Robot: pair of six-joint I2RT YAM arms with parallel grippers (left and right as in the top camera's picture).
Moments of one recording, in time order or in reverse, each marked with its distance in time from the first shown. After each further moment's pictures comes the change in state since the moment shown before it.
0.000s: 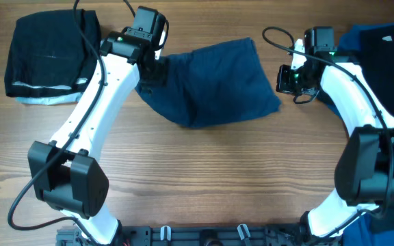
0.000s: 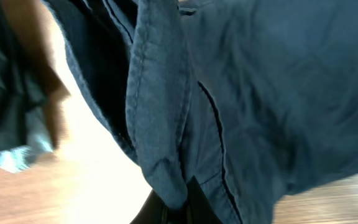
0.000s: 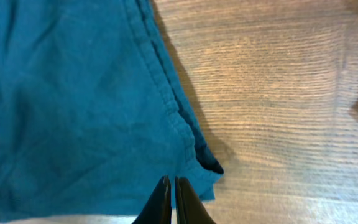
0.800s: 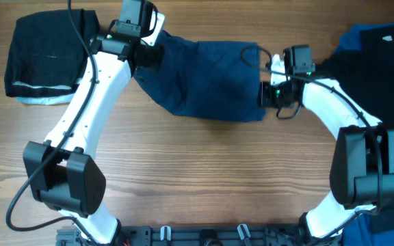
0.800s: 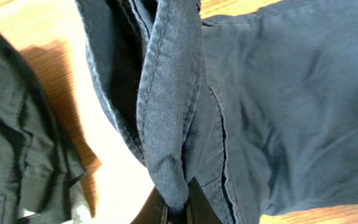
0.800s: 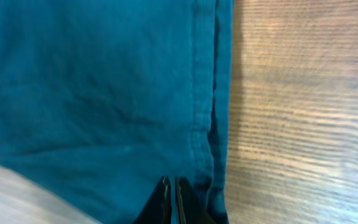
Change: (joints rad) left arm 0.044 0.000 0.001 0.200 0.027 0.215; right arm 0.094 -0.003 -0.252 0.272 -0.105 -0.004
